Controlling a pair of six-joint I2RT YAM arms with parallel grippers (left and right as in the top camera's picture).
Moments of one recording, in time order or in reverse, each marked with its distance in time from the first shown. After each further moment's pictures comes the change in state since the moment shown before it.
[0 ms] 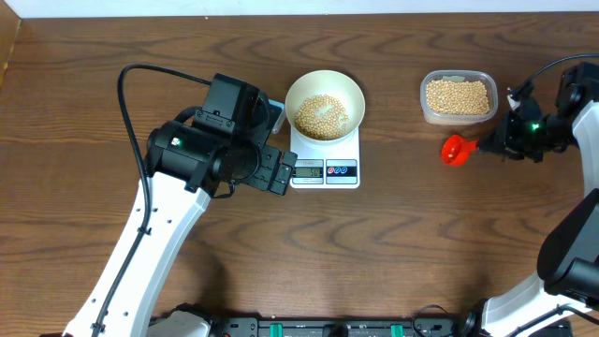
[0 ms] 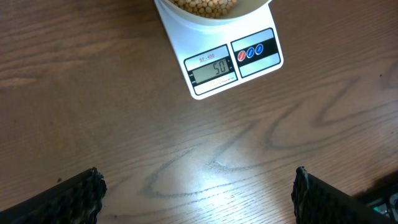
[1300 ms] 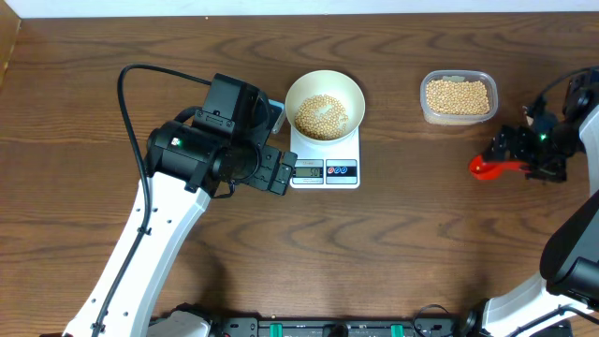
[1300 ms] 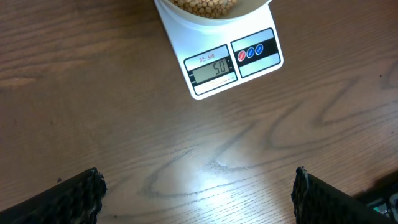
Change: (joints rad) left arm 0.000 0.000 0.000 0.000 0.000 0.000; right arm -0.040 0.000 -0.019 -0.037 0.326 0.037
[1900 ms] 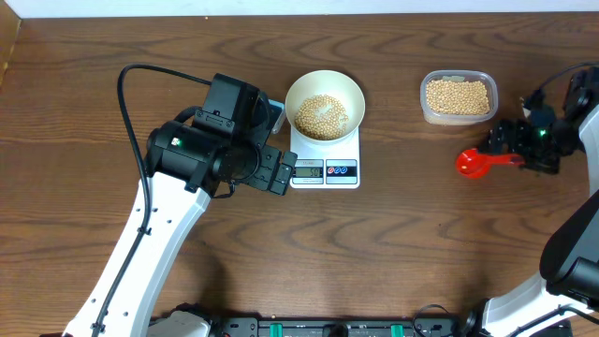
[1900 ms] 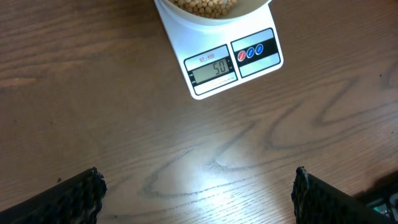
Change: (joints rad) left arm 0.000 0.000 0.000 0.000 0.000 0.000; right arm 0.002 0.000 0.001 0.061 -0.175 -0.038
